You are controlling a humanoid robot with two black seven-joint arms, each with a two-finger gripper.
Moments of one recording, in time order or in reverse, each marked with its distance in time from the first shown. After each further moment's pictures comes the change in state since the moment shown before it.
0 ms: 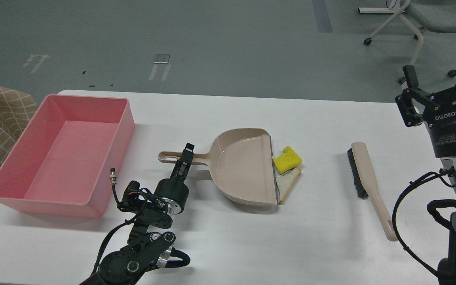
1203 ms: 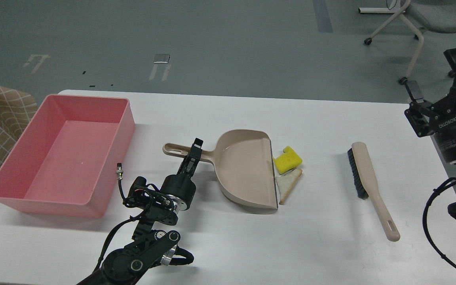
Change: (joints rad) left arm -0.021 0.000 0.039 -0.016 0.015 0.000 -0.026; right arm -0.012 -0.173 0.005 -0.051 -0.256 -0.048 -0.001
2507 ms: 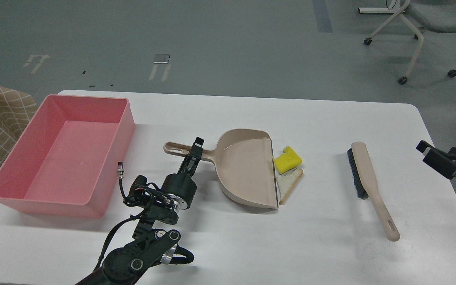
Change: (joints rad) left arm -0.006 0.000 0.000 0.001 0.000 0.000 -0.001; right arm -0.218 -0.462 -0.209 0.006 -0.919 -0.065 0.109
